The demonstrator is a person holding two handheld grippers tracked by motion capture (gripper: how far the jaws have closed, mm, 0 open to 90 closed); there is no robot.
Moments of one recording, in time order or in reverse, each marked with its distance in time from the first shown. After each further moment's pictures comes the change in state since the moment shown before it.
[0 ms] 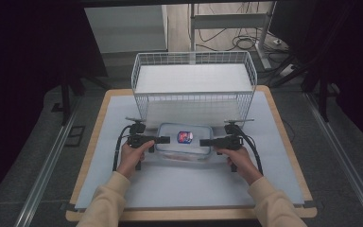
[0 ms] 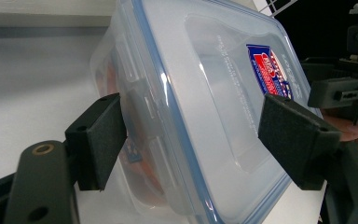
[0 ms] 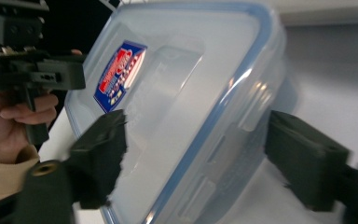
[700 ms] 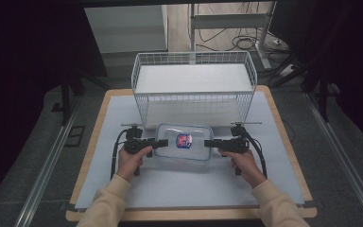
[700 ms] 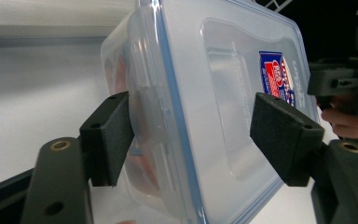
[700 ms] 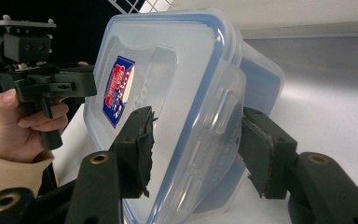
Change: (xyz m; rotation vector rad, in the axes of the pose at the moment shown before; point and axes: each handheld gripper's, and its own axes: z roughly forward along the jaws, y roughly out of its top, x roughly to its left) left arm -0.012 -0.019 -0.015 -0.091 0.017 0.074; right arm 0.007 -0.010 -0.020 -0.069 0.030 -0.038
